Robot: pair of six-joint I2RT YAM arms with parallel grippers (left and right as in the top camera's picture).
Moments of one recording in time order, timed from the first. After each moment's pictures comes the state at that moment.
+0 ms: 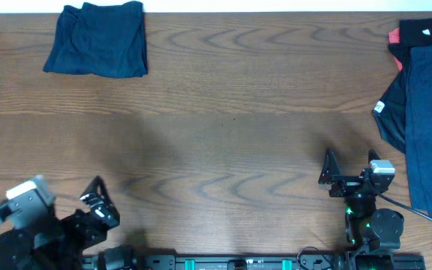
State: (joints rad) left arm 0.22 0.54 1.33 -1.34 0.09 -0.31; right arm 0.00 0.01 0.01 -0.07 -0.03 0.17
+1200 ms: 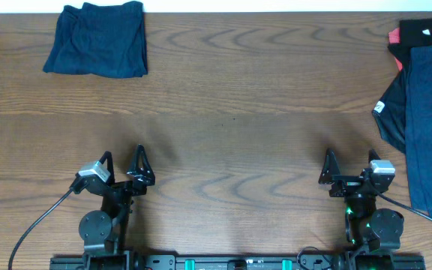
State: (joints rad) left arm 0.05 0.01 0.01 -0.04 0.09 -0.51; right arm 0.00 0.01 0.01 -0.07 -0.03 0.17
